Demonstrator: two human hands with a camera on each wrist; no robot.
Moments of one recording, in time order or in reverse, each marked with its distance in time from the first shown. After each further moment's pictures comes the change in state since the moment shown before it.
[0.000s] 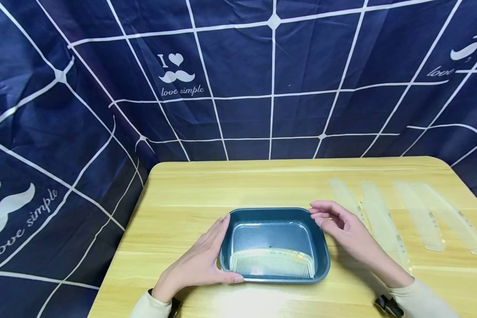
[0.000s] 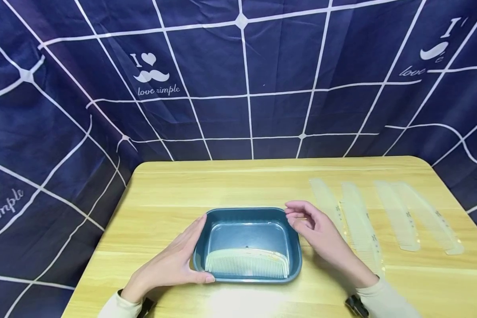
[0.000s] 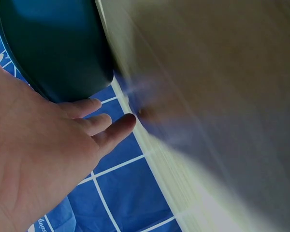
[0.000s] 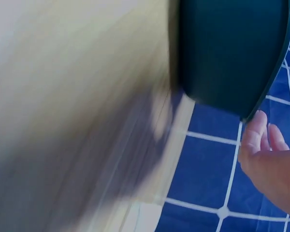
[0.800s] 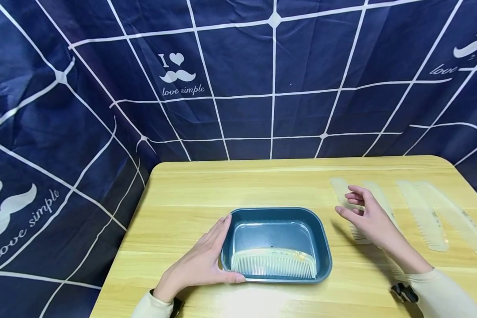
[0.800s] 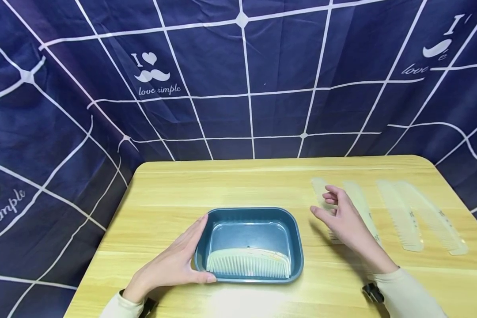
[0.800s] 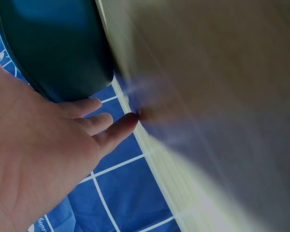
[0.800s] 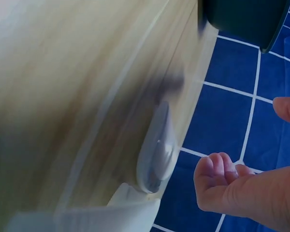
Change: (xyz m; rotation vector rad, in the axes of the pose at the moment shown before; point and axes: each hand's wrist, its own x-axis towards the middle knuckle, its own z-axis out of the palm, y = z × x) left_hand 0.000 -0.002 0.001 -0.003 -0.002 0.001; right_hand 0.010 0.023 -0.053 -0.276 0.111 0.234
